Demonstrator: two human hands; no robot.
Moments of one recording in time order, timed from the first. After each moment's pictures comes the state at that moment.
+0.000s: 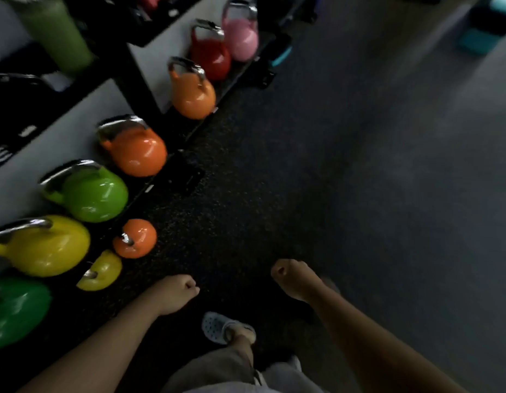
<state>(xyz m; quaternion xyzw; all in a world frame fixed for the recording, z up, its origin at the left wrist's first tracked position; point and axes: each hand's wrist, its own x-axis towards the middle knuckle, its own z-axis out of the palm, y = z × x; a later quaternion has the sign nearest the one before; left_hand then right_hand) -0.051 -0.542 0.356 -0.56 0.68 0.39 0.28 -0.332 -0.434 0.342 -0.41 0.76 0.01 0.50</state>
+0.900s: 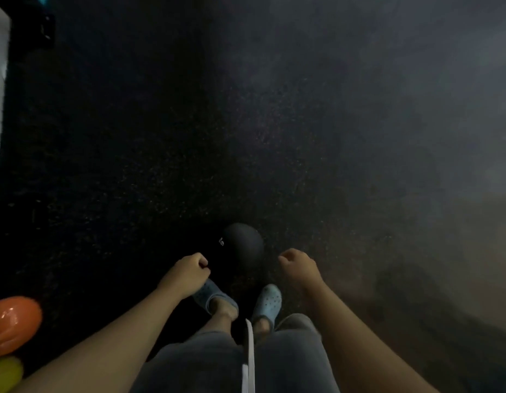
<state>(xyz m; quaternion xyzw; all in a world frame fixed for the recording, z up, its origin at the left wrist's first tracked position) -0.394 -0.416 0.246 -0.39 0.72 0.39 0.42 -0.519 -0.189 0.223 0.03 0.83 -0.21 0.51</state>
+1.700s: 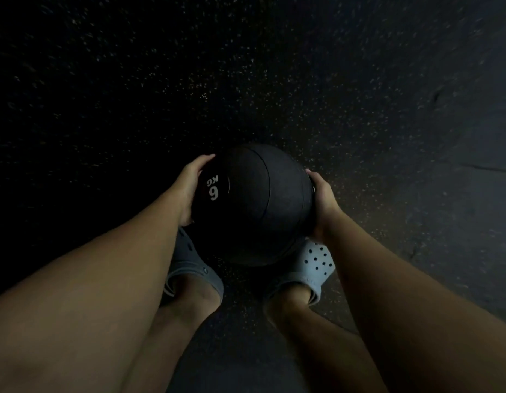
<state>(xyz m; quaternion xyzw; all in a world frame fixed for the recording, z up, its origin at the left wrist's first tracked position) -0.412 -0.433 -0.287 -0.67 0.22 0.68 0.20 -0.570 -0.247 -0.269 0.38 0.61 -0.35 0.61</state>
